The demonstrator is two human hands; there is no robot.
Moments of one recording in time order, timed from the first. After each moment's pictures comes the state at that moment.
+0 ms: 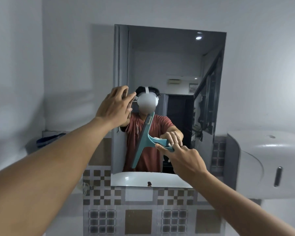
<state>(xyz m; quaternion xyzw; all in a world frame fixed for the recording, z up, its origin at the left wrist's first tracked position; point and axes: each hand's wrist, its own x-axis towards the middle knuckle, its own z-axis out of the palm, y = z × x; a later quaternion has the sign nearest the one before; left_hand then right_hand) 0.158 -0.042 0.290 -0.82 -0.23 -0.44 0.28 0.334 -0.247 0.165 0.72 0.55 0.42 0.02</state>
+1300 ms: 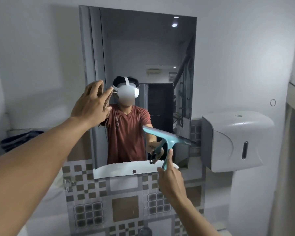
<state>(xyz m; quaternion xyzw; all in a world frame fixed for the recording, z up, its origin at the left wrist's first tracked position) 0.163 -0.039 0.268 -0.83 -0.22 -0.44 0.25 0.326 -0.252 0.048 0.82 0.35 0.06 -0.45</state>
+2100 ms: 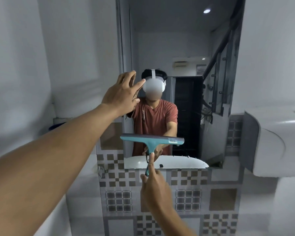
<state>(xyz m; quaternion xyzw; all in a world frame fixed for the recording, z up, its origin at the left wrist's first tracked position) 0.151 -0.034 0.277 -0.85 -0.22 -0.40 0.28 0.217 -0.177 0.022 0.78 0.47 0.08 -0.40</state>
